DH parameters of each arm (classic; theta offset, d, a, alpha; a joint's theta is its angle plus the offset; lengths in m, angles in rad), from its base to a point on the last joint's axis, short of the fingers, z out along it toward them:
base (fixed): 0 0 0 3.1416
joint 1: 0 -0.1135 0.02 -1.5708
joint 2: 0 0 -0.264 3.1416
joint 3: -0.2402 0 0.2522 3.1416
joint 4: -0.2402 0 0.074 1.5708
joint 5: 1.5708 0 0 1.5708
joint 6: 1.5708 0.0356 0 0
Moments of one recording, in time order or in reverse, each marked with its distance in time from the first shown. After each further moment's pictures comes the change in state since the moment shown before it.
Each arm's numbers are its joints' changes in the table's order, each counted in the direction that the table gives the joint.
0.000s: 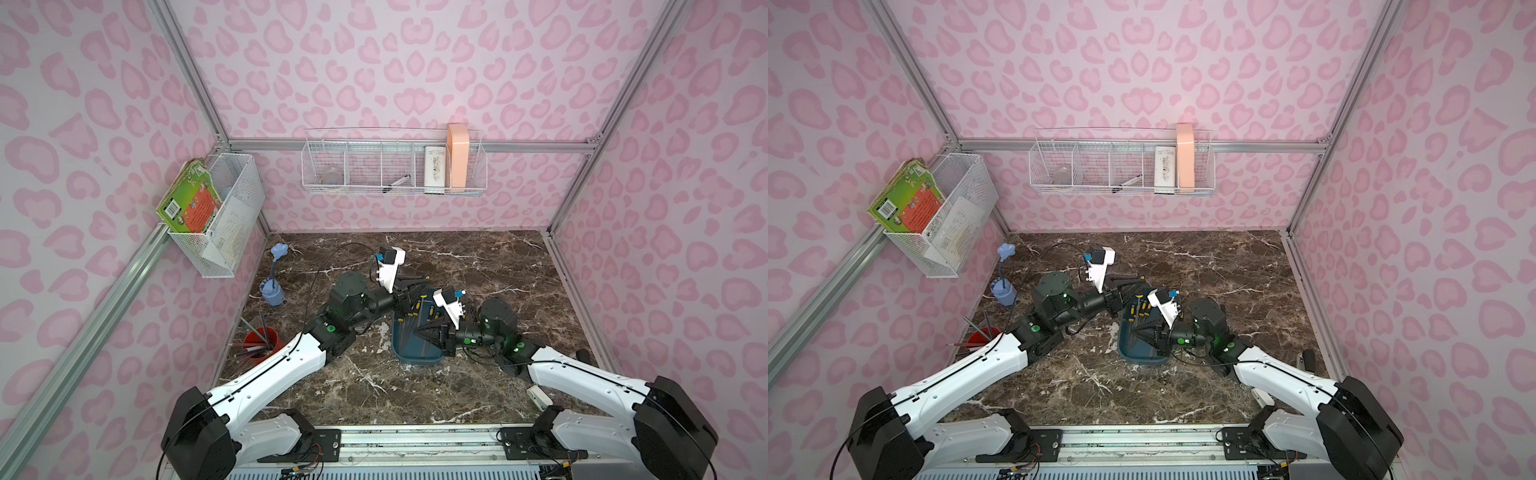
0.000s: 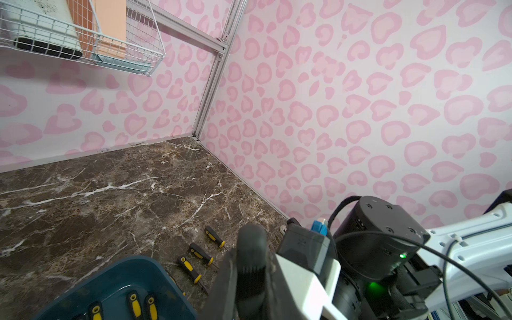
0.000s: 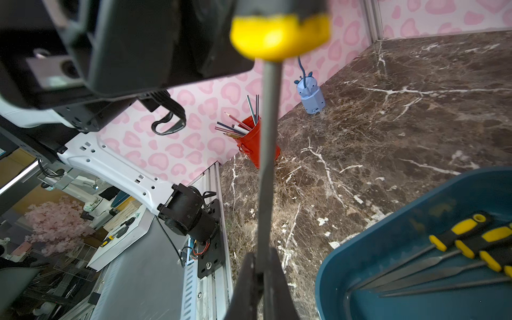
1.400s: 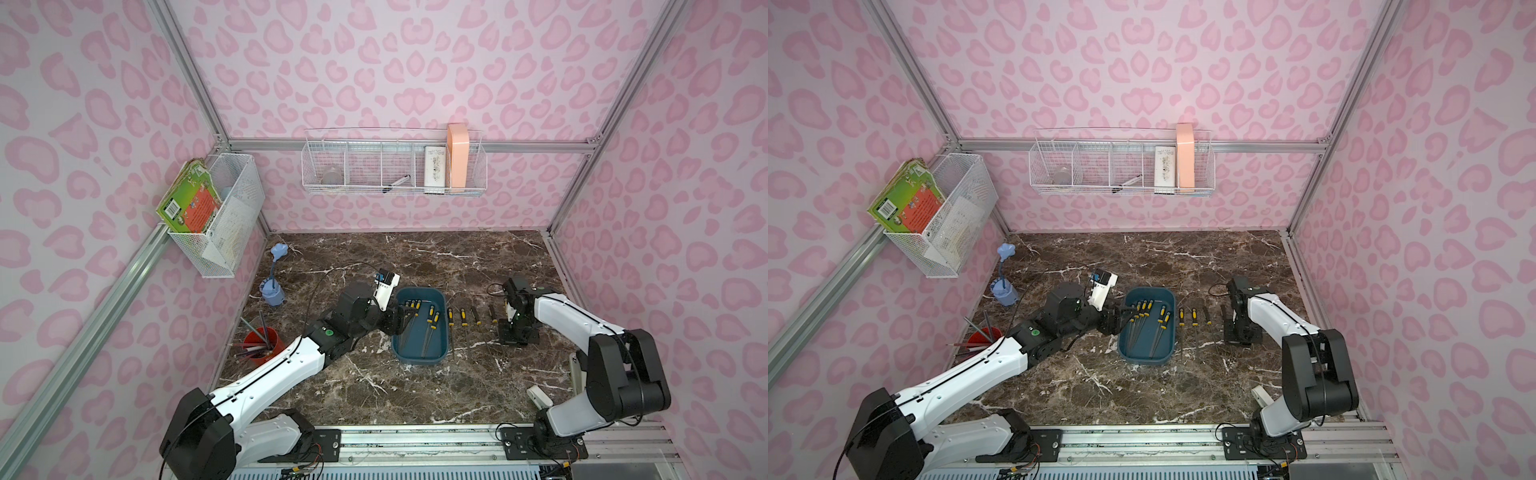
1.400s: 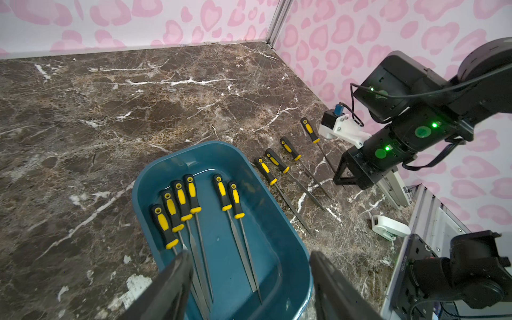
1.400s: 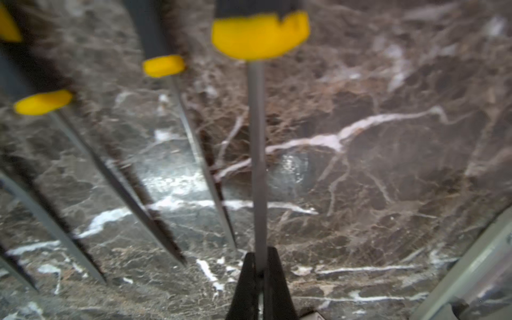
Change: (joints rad) left arm -0.039 0.001 0.079 -0.371 -0.152 0.152; right arm 0.582 -0.373 -0.366 -1.378 0.741 -0.179
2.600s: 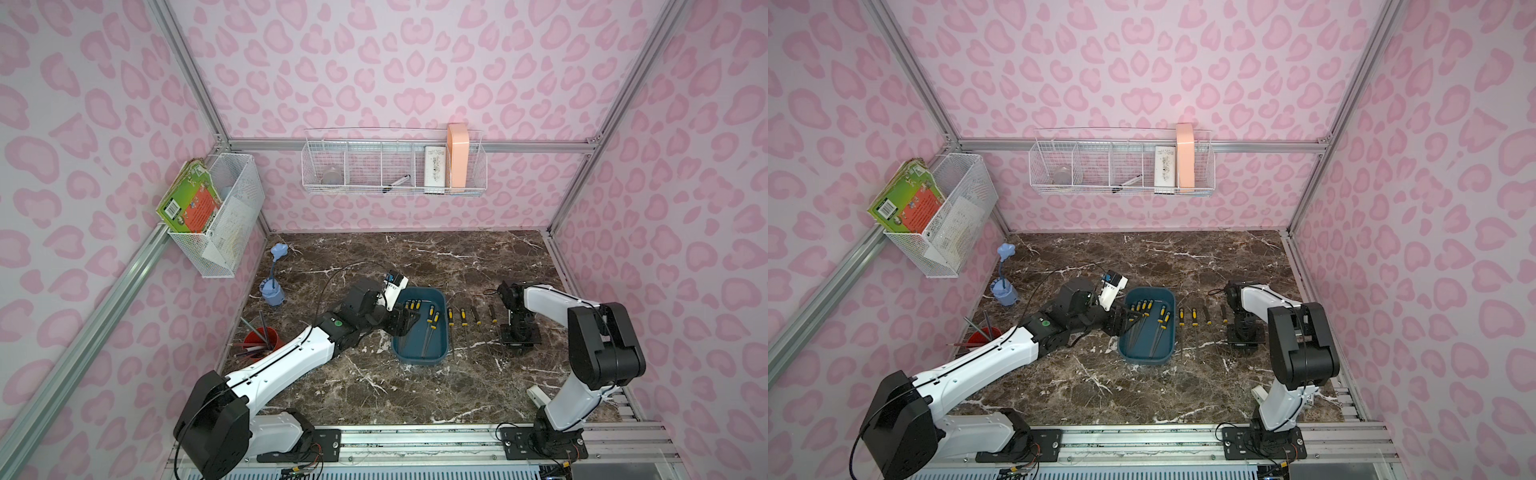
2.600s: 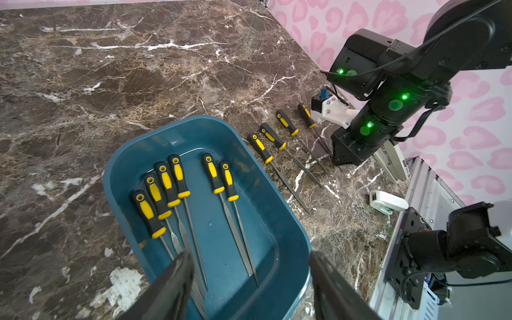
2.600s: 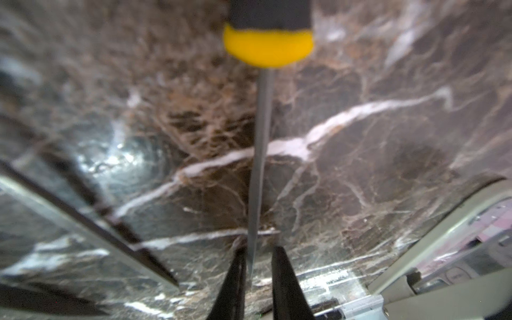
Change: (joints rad) left arm 0.000 -0.102 -0.062 -0.075 0.068 0.034; right arm 0.005 -0.181 -0.070 -0.089 0.115 -0.002
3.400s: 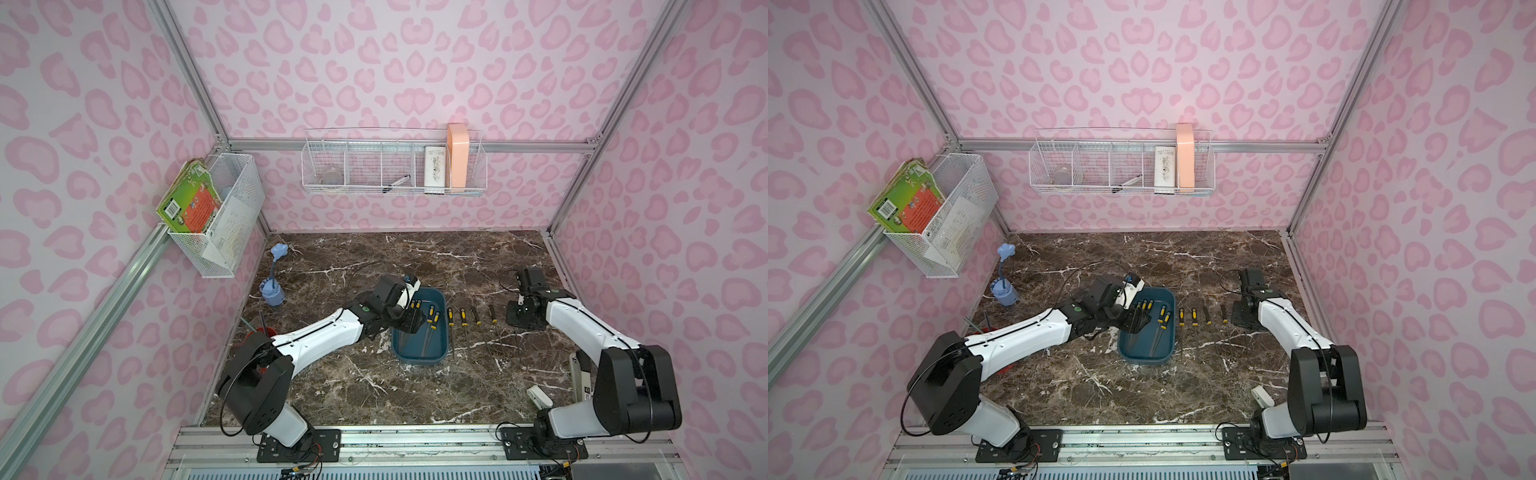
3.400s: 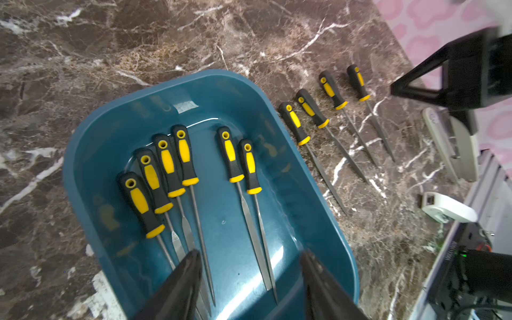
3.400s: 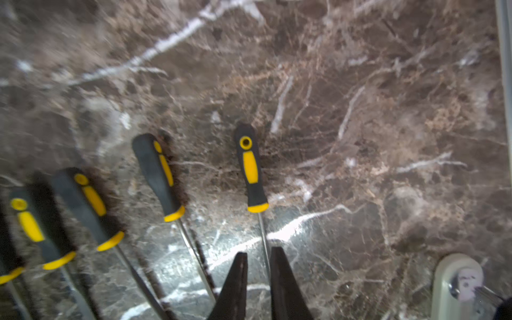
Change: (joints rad) left arm 0.058 -0.301 -0.172 -0.103 -0.119 -0.037; right arm 0.051 0.317 0.111 0.407 -0.048 0.039
